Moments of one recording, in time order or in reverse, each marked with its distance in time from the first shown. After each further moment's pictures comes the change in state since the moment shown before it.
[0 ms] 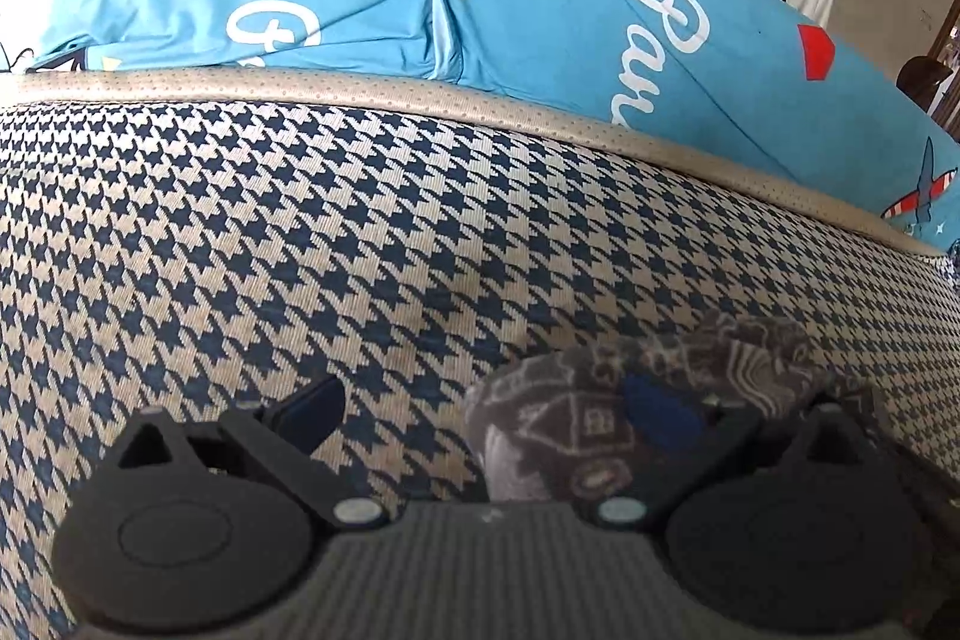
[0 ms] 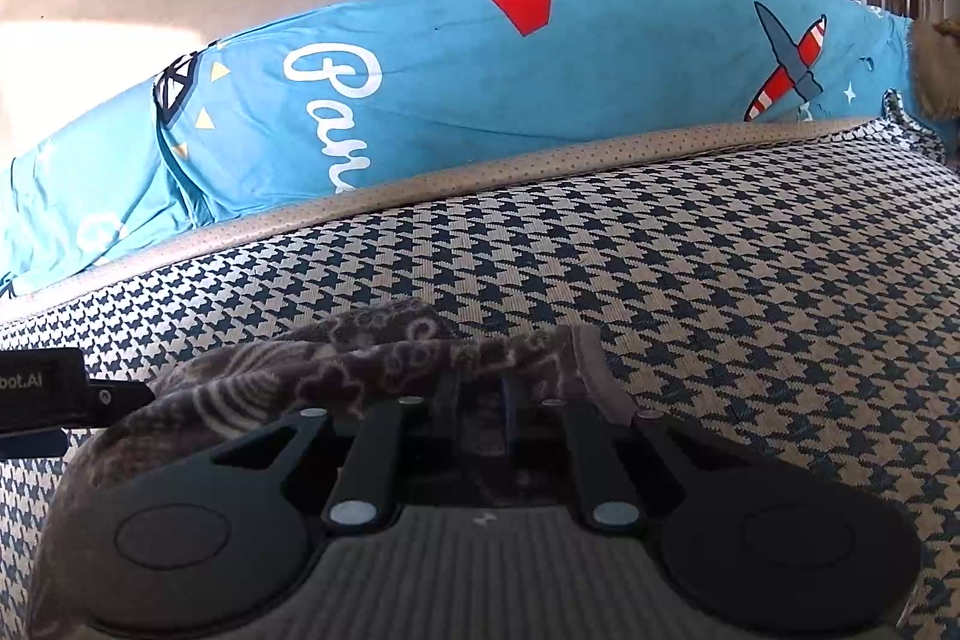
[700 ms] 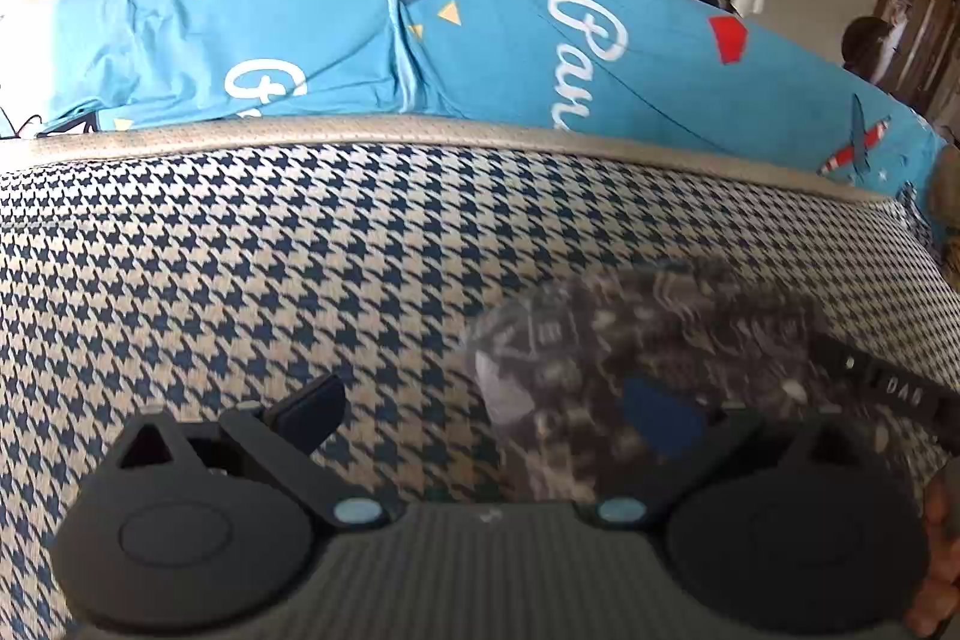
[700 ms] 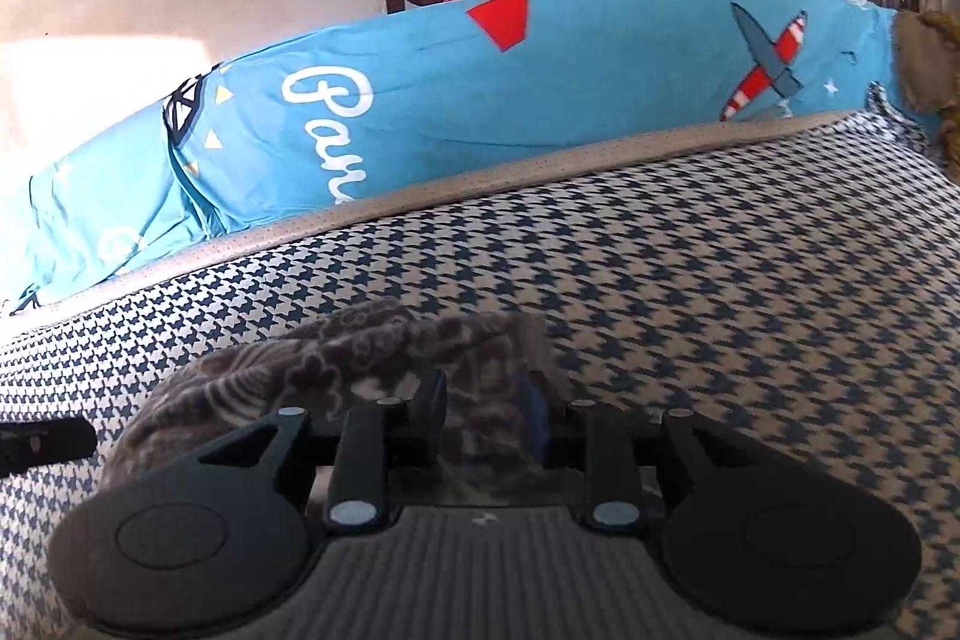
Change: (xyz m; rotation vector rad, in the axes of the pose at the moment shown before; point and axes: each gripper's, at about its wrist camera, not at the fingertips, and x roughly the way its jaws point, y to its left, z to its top) left arm -0.076 -0.004 -0.028 0.150 -0.021 -0.044; right arm -0.044 -0.018 0.009 0.045 0.040 0.018
